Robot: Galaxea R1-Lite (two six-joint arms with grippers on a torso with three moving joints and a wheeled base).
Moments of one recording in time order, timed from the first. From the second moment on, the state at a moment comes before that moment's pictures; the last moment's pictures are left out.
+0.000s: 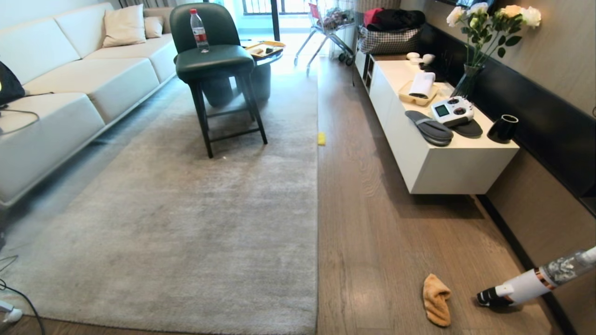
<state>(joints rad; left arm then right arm) -0.01 0.00 0.00 0.00 -0.01 0.03 -0.01 0.00 0.00 -0.07 0.02 -0.02</state>
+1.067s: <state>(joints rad) -0.01 0.00 0.00 0.00 -0.01 0.03 -0.01 0.00 0.00 -0.06 0.02 -0.02</state>
